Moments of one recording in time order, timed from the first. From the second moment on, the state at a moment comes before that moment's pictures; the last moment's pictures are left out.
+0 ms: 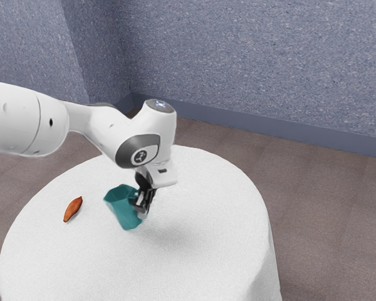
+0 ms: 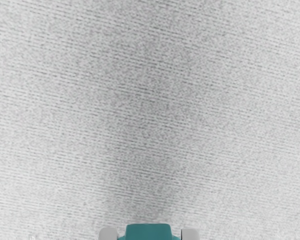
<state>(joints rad) -0.45 0.26 0.25 -2.03 0.16 2.07 1.06</state>
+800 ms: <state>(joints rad) -0.44 0.42 0.36 -1.95 0.20 2.02 0.88</state>
